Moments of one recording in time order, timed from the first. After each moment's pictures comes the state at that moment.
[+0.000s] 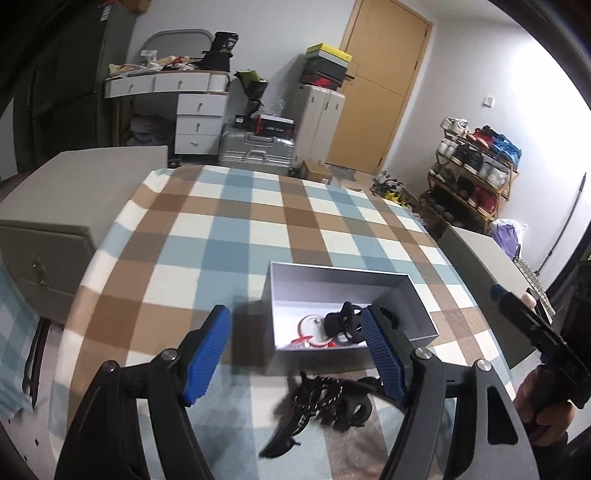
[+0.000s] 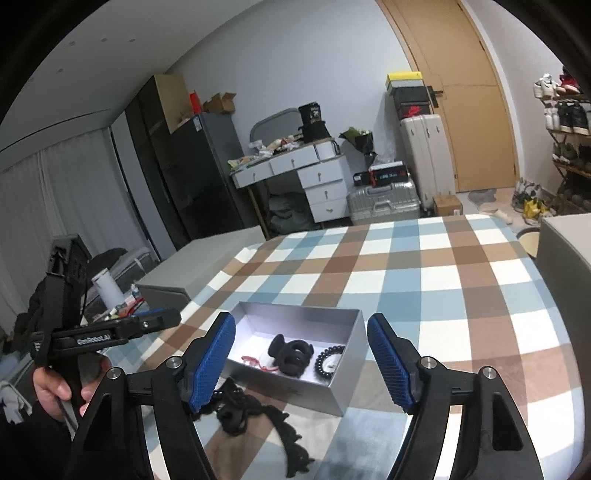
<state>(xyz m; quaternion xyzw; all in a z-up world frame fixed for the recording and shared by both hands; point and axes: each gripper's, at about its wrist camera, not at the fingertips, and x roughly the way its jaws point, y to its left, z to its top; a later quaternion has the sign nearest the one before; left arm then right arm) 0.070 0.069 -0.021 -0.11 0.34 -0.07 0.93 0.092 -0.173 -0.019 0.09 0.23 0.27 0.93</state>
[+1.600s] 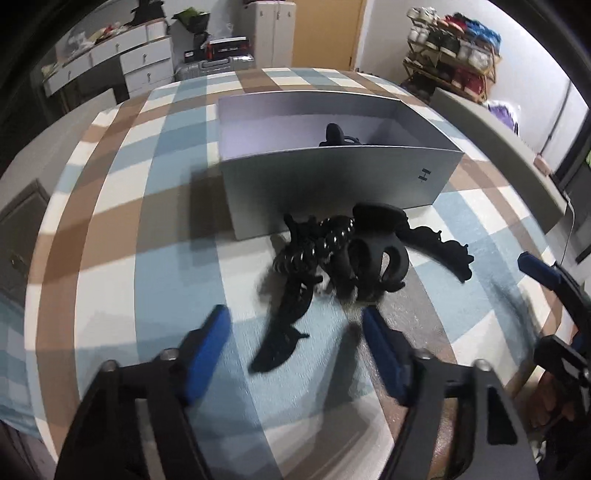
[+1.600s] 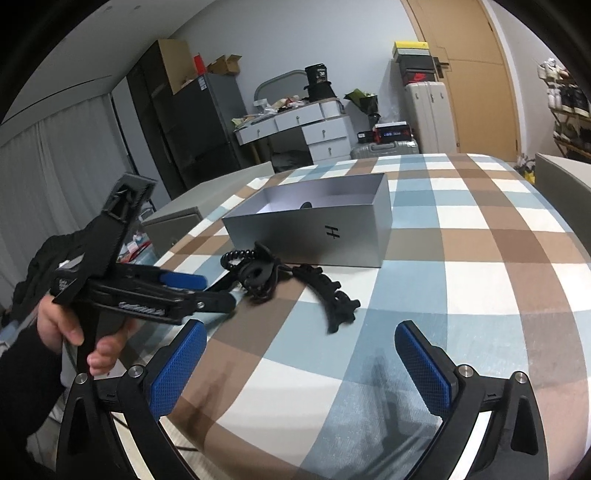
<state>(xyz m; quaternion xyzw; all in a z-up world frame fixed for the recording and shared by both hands) 0.058 0.034 -0.102 0.03 0.49 -0.13 0.86 0.011 -0.151 -0.107 0.05 0.30 0.27 0.91</state>
